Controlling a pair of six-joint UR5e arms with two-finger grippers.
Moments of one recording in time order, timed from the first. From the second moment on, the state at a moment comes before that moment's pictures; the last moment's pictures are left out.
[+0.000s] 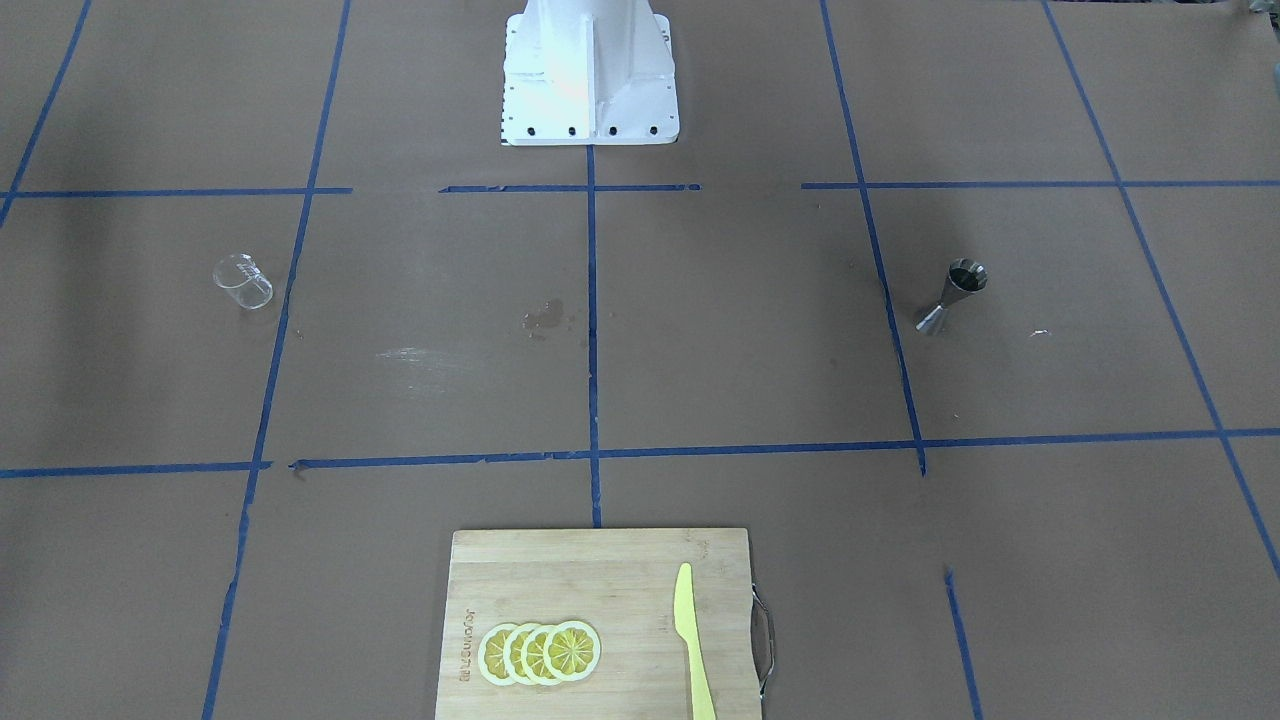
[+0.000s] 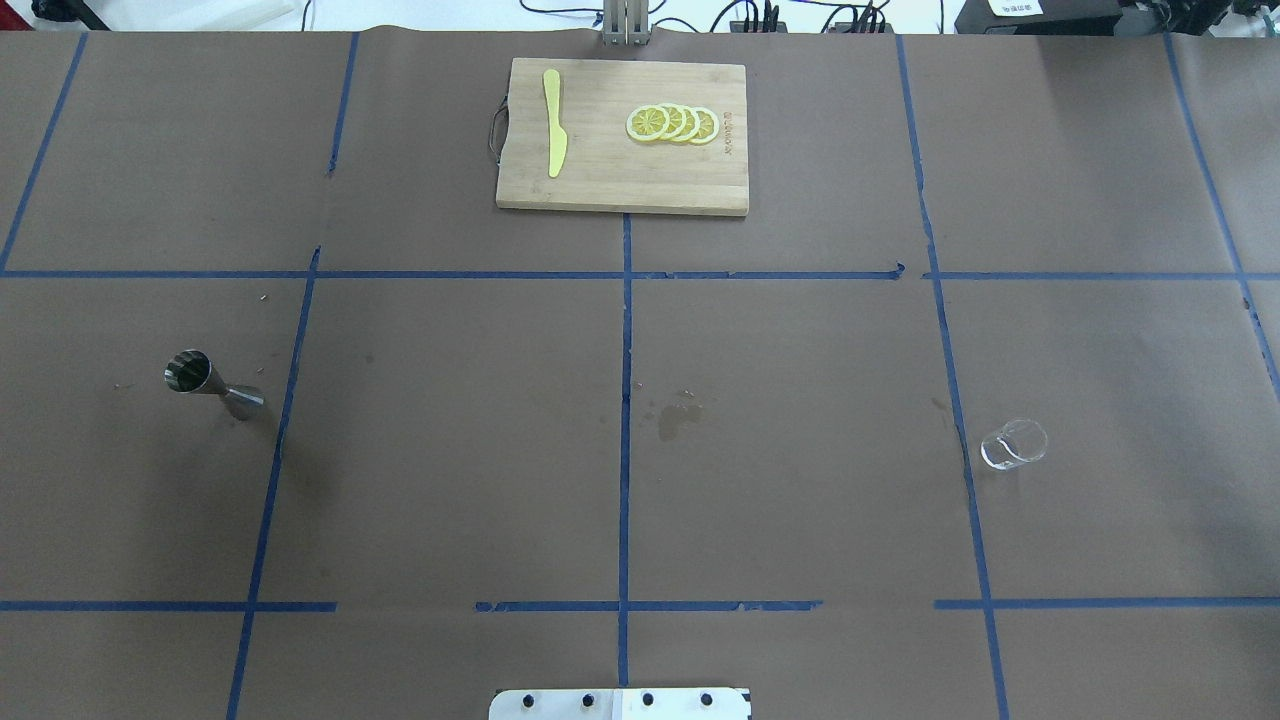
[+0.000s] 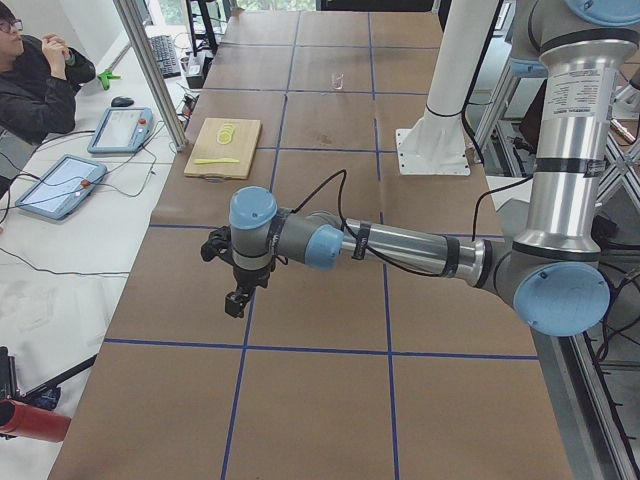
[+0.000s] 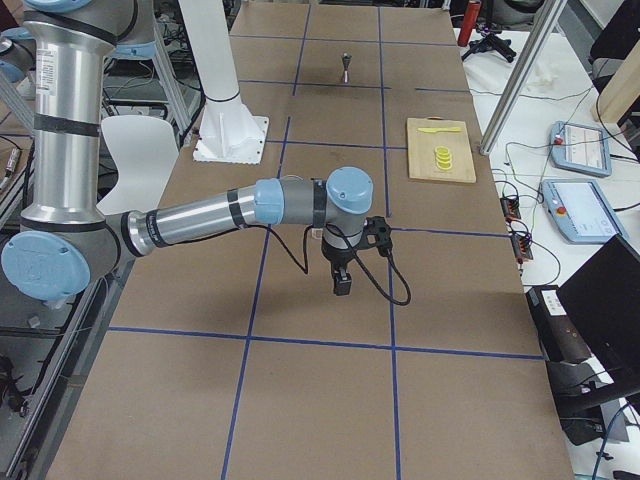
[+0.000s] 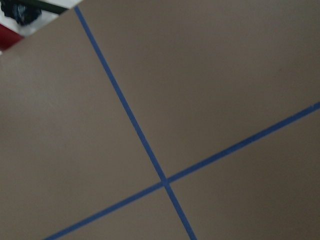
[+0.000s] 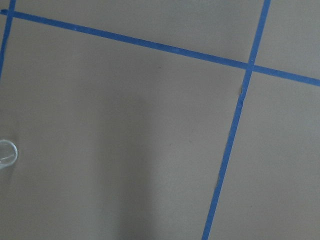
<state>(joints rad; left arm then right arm) -1.48 -1.59 -1.68 -1.74 -2.26 0.19 1.49 -1.69 1.96 -1.83 2.37 -0.16</state>
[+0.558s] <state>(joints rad) -1.51 -1.56 -1.60 -1.74 -2.29 0.18 1.51 -1.69 1.92 -1.83 2.38 -0.16</state>
